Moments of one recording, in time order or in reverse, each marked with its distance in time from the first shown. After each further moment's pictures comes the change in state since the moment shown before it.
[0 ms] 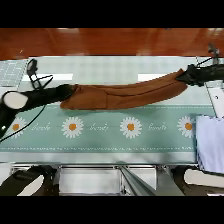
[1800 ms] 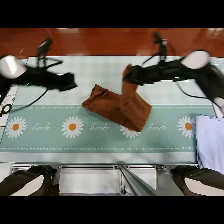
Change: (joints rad) left arm 0.059 -0.068 0.297 0.180 -0.454 -0.069; right arm 0.664 -0.003 0.003 0.140 -0.303 0.140
